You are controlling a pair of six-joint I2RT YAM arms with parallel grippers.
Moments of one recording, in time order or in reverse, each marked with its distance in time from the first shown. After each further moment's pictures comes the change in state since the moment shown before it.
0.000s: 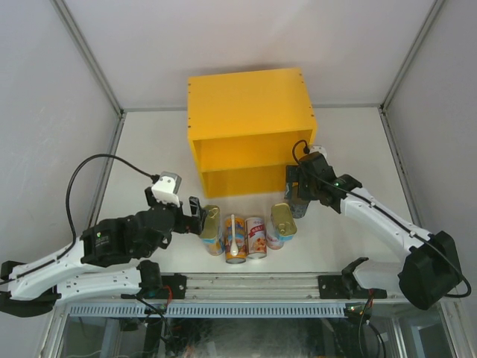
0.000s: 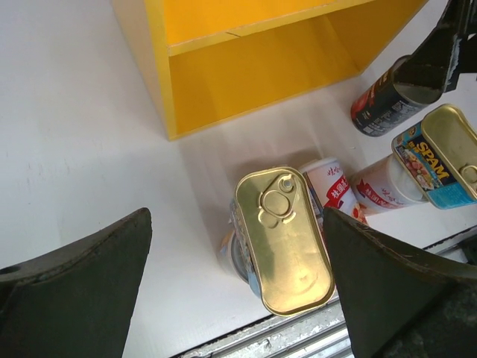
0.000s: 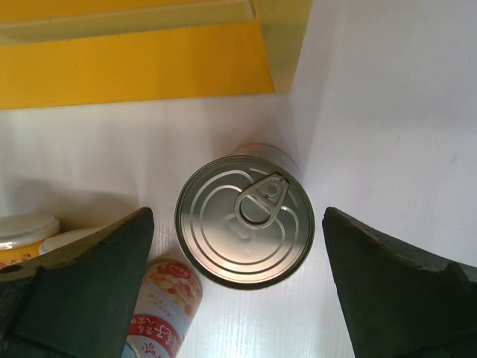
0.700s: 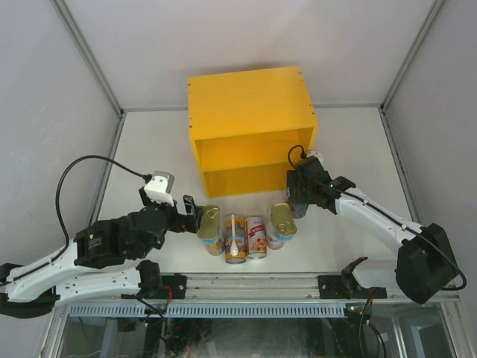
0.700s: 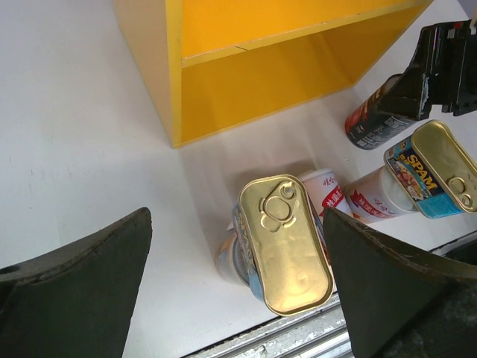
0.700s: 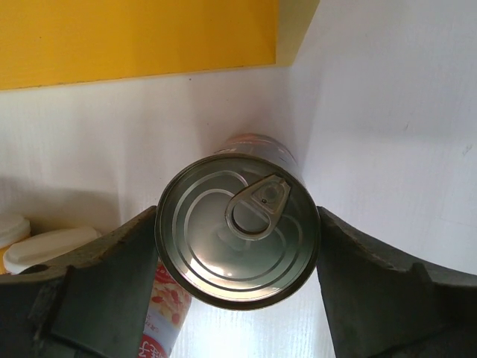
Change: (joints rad) left arm 0.000 -0.034 0.011 0.003 -0.021 0.004; right arm 0.016 0.058 -0.042 0.032 0.006 0.005
